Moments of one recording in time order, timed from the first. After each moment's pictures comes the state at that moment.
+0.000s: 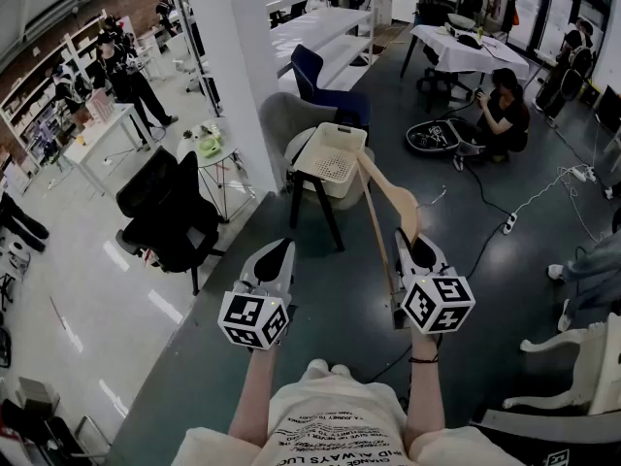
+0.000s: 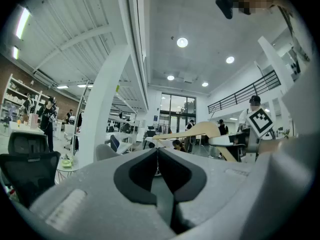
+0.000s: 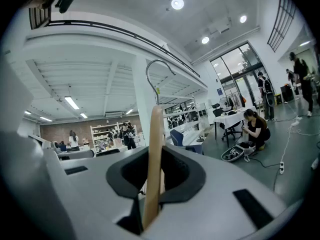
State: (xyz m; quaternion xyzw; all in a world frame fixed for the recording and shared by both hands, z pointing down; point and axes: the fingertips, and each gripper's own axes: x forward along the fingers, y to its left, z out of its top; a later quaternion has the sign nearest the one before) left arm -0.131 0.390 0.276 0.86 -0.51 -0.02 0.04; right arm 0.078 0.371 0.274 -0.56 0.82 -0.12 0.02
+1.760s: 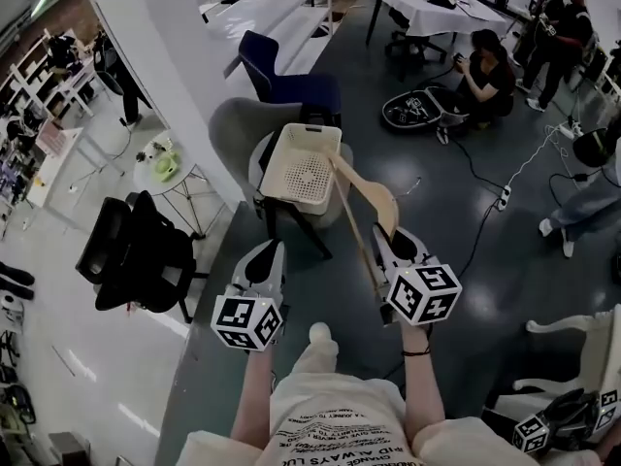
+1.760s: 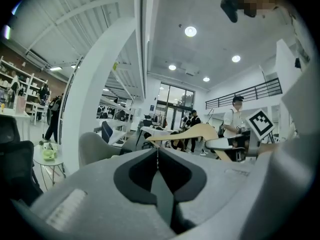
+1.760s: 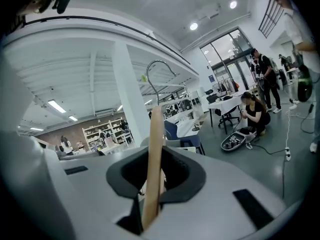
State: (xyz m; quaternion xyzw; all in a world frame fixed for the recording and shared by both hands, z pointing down) left arm -0.107 0.167 0.327 0.88 -0.47 0.01 0.10; right arm 0.082 0.165 0.332 -0.57 0.80 -0.20 0.01
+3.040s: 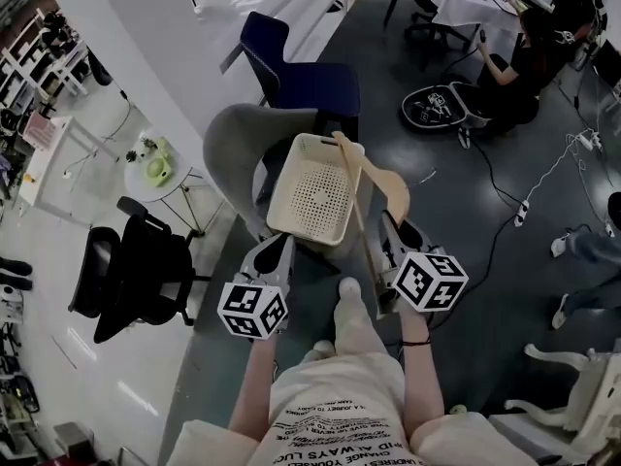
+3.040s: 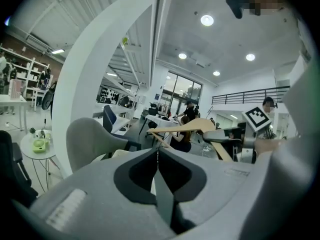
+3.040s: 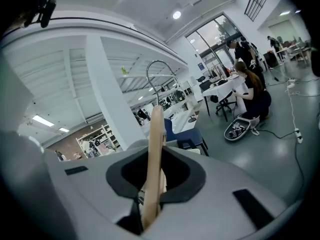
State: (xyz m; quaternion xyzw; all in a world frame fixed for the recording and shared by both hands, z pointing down) left arm -0.114 -0.048 0.391 0.87 -0.46 0.05 0.17; right arm 0.078 -0.063 0.378 -0.58 0.77 -0.28 0.03
